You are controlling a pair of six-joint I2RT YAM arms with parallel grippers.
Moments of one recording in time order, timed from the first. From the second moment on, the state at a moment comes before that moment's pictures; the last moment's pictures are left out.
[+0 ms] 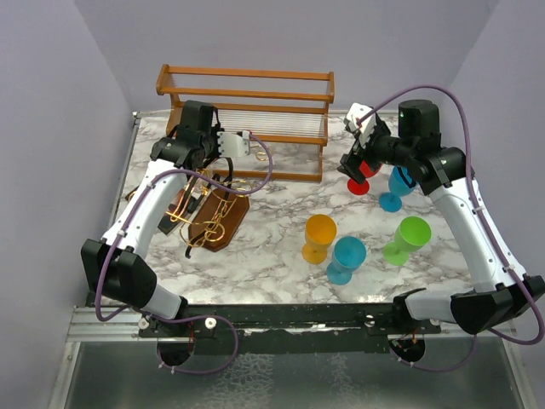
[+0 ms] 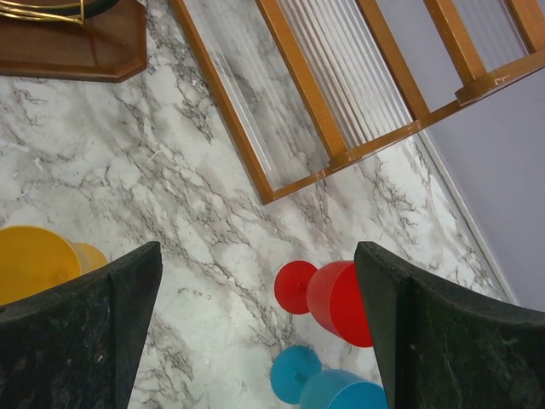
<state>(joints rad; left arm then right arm) -0.32 1.49 1.49 -0.71 -0.21 1.30 0.31 1.30 1.52 -0.76 -0.46 -0.66</state>
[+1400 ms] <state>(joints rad) -0.32 1.43 1.74 -0.87 0.00 1.08 0.22 1.30 1.49 -0.70 -0.39 -0.53</state>
